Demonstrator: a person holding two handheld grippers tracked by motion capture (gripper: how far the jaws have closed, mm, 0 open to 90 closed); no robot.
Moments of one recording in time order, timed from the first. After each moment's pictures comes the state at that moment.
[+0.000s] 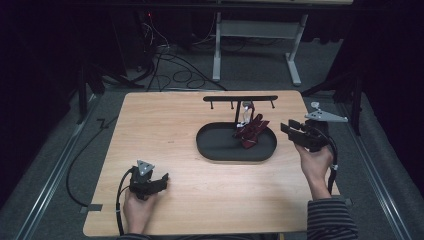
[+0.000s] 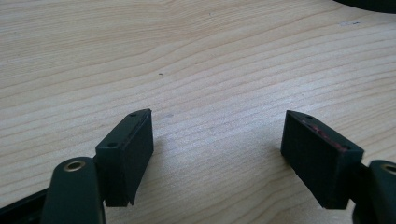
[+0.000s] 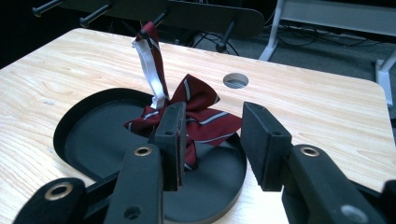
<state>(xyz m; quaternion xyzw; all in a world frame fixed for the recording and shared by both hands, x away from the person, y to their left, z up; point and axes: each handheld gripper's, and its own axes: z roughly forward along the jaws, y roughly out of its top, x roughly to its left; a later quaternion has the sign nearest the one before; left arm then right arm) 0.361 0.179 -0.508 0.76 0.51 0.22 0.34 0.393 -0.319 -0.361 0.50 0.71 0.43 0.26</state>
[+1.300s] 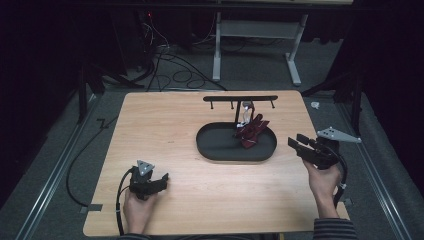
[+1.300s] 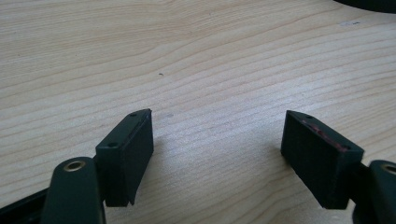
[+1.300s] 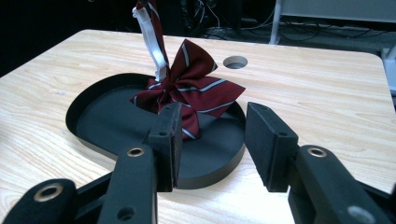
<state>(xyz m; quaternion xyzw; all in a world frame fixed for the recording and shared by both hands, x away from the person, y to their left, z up) 0.361 0.179 -0.508 0.76 0.51 0.22 0.34 0.354 -0.339 -0.385 0.51 0.69 0.45 0.25</state>
